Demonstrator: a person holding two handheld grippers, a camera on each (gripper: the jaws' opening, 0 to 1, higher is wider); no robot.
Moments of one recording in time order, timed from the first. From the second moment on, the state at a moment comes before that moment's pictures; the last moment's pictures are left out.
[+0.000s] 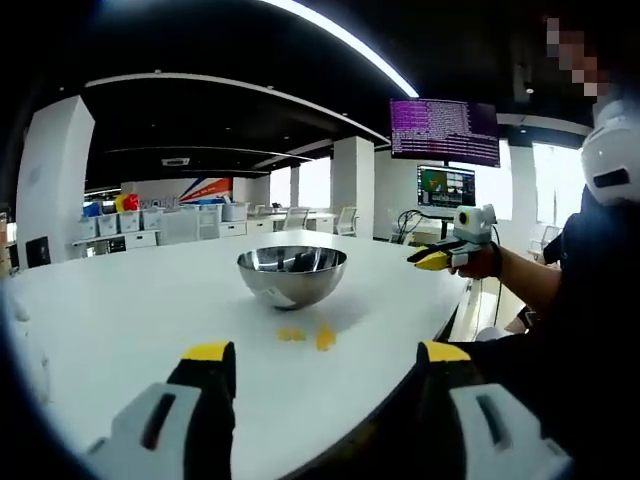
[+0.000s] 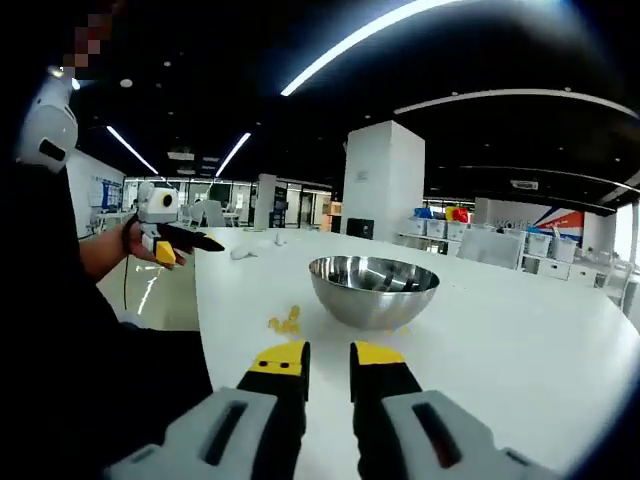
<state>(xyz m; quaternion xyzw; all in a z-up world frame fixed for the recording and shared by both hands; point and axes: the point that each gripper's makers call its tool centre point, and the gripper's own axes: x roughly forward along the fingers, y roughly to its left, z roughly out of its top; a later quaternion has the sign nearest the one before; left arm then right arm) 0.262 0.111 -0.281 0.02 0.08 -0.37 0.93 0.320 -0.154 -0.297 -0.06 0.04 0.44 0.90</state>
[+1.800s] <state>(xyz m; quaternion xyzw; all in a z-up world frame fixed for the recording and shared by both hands) 0.250 0.178 -0.294 -0.01 0.08 -0.32 0.95 0.378 0.020 -0.373 -0.16 0.11 0.51 0.84</state>
